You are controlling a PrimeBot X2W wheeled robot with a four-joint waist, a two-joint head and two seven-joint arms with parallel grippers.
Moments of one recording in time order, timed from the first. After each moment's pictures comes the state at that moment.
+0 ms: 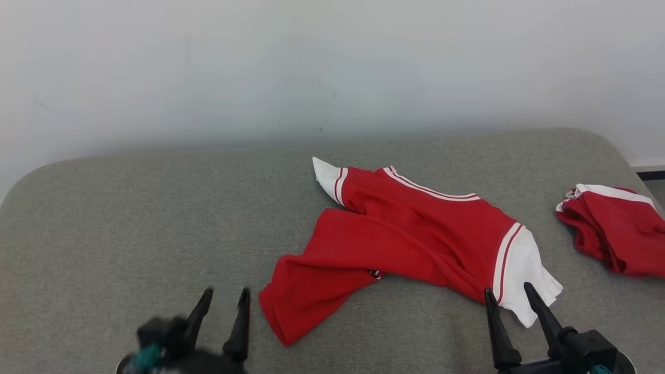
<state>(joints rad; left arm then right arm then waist) -0.13 0.05 -0.13 0.38 -0.28 -0.12 -0.21 0.04 -0.08 0.06 0.15 0.13 0.13 -0.20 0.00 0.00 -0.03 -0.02</state>
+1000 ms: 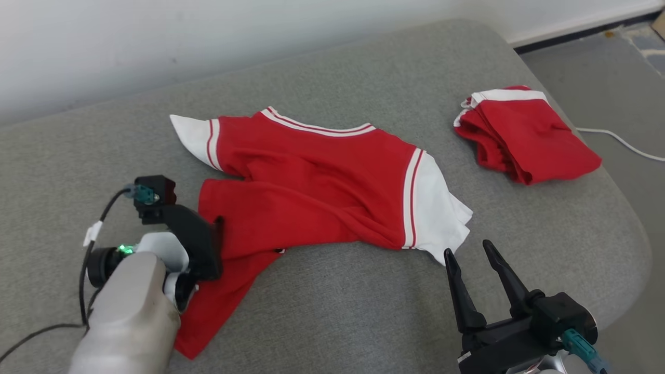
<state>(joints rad) -0.80 0.10 -0.24 1.06 -0.40 -0.04 0.20 -0.10 -0.09 0.19 0.16 0.19 0.13 -0.22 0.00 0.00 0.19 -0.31</state>
